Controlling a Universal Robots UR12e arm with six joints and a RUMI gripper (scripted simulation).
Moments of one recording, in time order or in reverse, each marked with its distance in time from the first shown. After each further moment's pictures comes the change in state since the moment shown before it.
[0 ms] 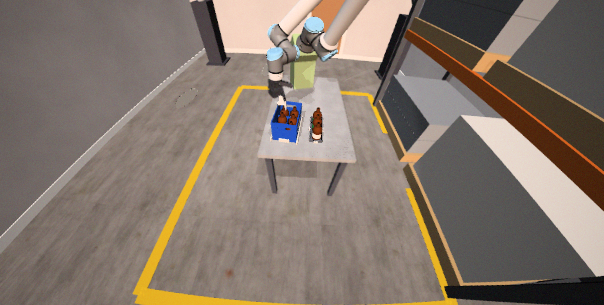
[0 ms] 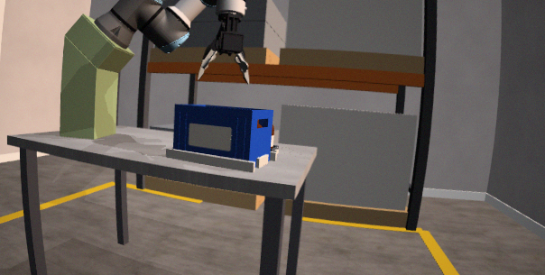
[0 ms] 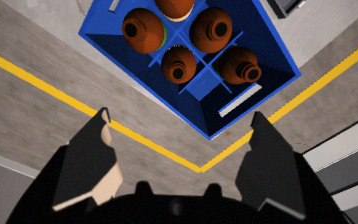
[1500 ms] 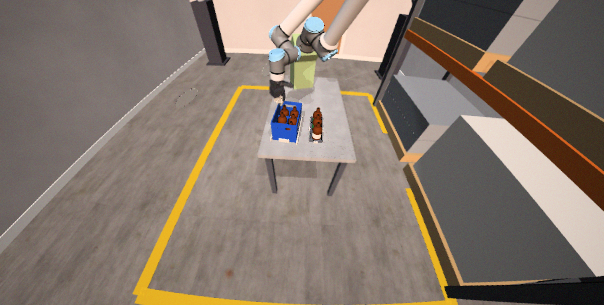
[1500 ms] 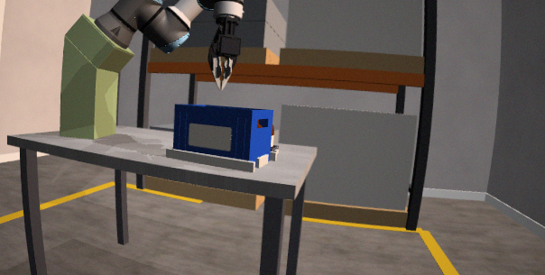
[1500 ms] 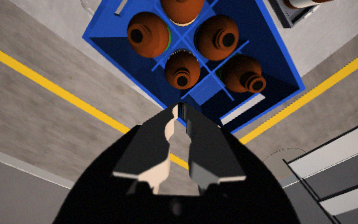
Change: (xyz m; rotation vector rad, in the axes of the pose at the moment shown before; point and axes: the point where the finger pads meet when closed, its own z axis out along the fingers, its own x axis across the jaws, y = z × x) arm -0.007 -0.010 0.009 -0.007 -0.007 -0.043
